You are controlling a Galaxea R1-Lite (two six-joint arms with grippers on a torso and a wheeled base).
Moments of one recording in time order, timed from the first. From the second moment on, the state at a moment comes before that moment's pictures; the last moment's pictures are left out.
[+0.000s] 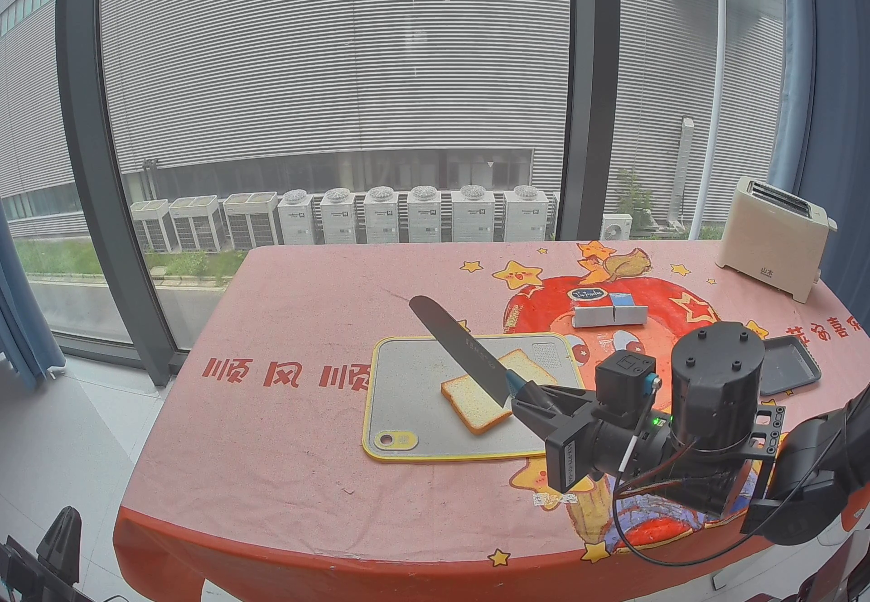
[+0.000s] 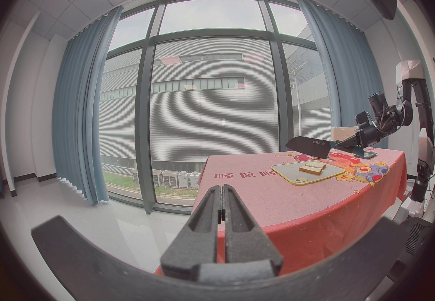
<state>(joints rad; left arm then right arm) 0.00 0.02 -0.02 0.00 -0.03 0.01 0.85 1.75 -0.53 -0.84 -0.21 0.12</state>
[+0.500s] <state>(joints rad) 0.00 0.02 -0.02 0.00 -0.03 0.01 0.86 1.75 -0.53 -0.84 -0.22 0.11</state>
